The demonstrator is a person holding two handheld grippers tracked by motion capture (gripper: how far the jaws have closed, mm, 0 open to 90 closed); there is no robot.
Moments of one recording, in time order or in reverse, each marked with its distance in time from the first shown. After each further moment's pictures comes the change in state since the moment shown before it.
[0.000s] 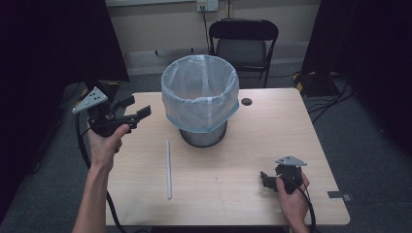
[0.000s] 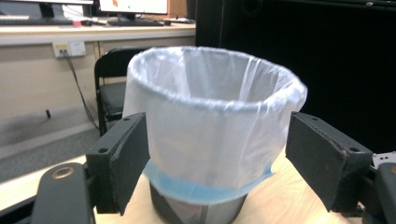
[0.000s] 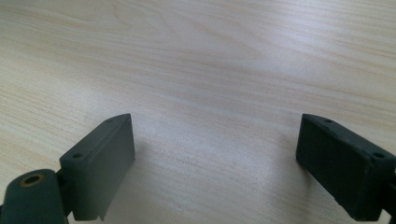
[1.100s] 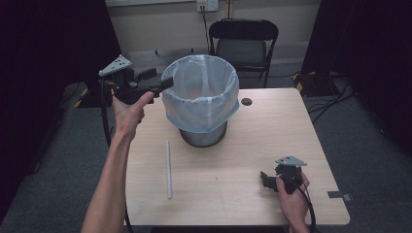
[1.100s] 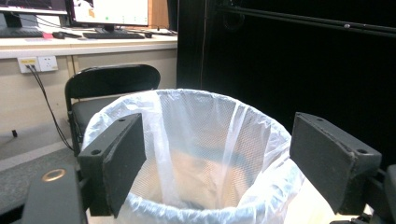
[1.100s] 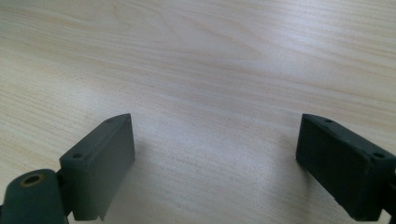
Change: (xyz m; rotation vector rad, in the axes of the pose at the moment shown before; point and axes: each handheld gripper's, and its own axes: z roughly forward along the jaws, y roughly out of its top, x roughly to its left) left arm -0.006 0.061 0.070 -0.045 -0.092 0.004; right arm 0.000 0.000 0.000 0.000 0.000 0.000
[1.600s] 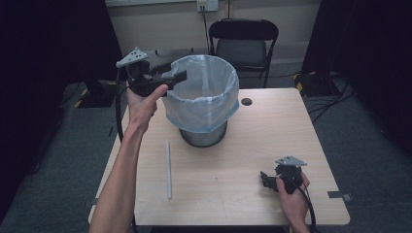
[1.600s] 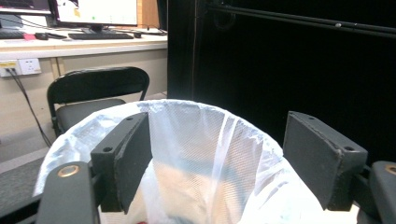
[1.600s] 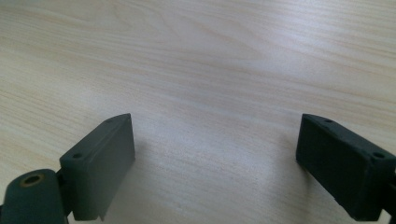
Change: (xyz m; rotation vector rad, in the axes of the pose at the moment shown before) left arm -0.009 0.011 0.038 0.011 -0.036 0.008; right arm 0.000 0.000 0.000 0.000 0.000 -0.001
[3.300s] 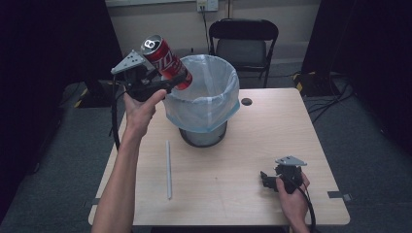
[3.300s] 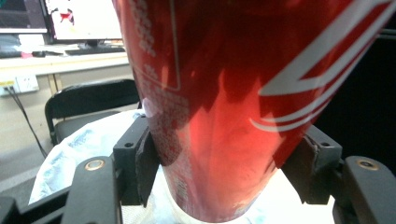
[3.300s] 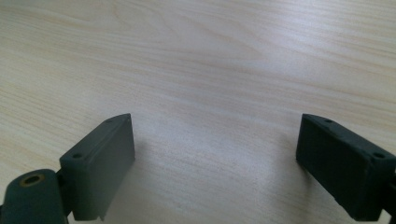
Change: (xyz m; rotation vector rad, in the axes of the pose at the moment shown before) left arm -0.012 0.001 -0.006 -0.029 -0.013 0.044; right arm 0.000 0.000 0.000 0.000 0.000 0.001
